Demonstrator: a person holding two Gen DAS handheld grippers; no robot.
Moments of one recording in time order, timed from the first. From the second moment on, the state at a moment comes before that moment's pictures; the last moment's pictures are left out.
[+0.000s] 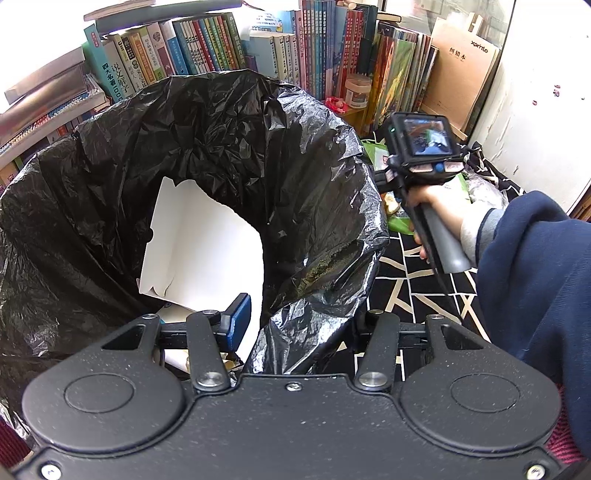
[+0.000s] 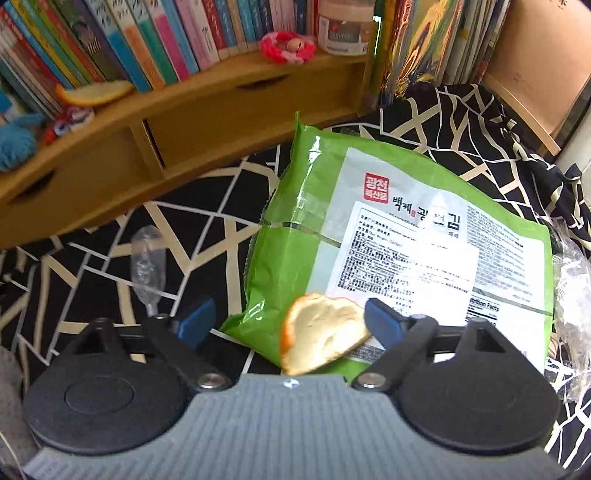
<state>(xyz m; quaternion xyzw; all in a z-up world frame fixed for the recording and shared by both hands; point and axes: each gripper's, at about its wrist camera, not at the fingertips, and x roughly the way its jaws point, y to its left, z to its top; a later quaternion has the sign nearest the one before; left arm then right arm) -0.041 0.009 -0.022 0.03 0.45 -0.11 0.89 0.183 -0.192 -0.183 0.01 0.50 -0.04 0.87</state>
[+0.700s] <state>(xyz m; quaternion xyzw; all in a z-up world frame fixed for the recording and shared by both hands) -0.042 0.007 -0.022 0.03 0.45 -0.11 0.89 0.124 -0.223 -0.070 0.13 0.39 0.01 0.91</state>
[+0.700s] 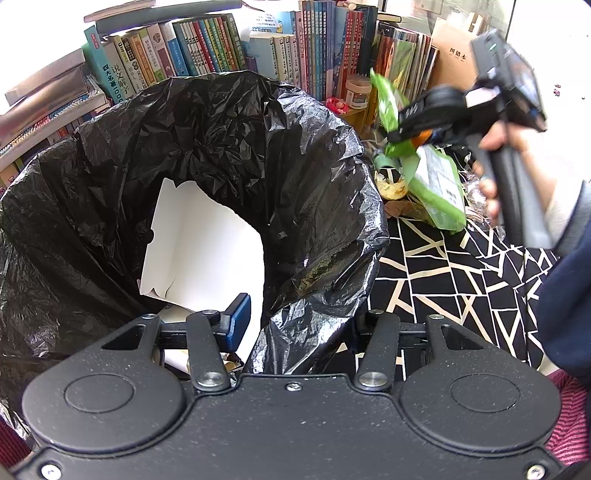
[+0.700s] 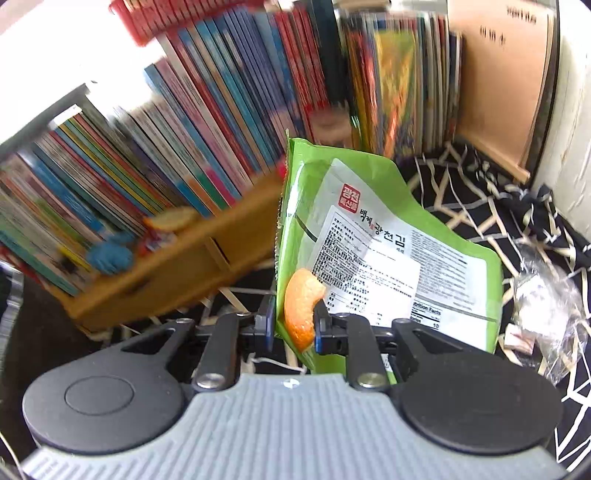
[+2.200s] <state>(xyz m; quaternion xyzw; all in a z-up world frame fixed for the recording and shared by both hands) -0.043 0.006 -0.022 0.03 0.44 -0.11 0.89 0.095 -0.158 -0.147 0.03 0.57 0.05 0.82</state>
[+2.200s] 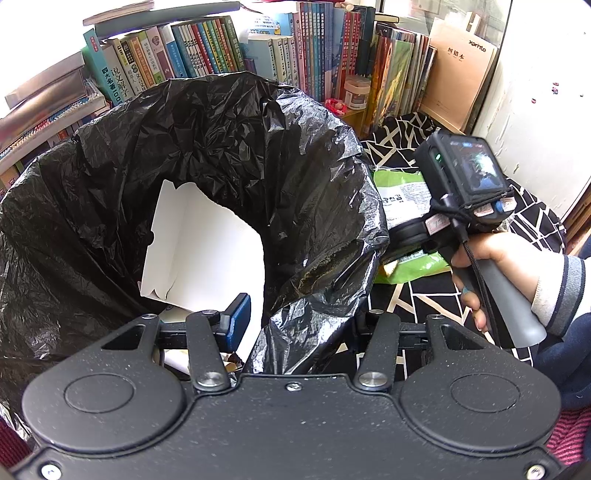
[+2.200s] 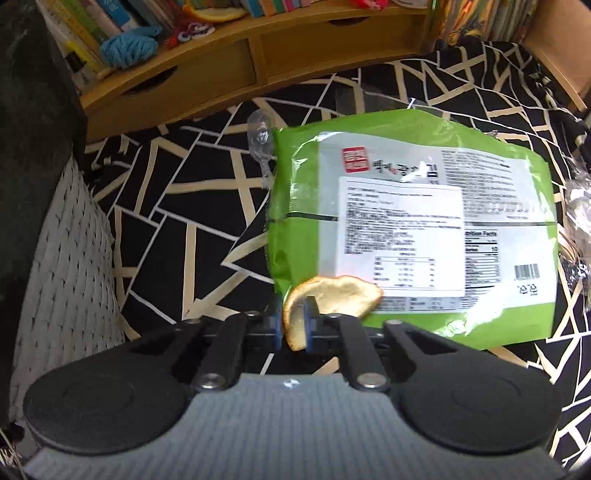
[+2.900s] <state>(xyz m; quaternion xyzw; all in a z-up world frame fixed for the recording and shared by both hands) -0.042 0.006 -0.022 0.03 0.44 -0.11 0.89 0.050 -0.168 0.049 0.21 0.27 0.24 0.91</state>
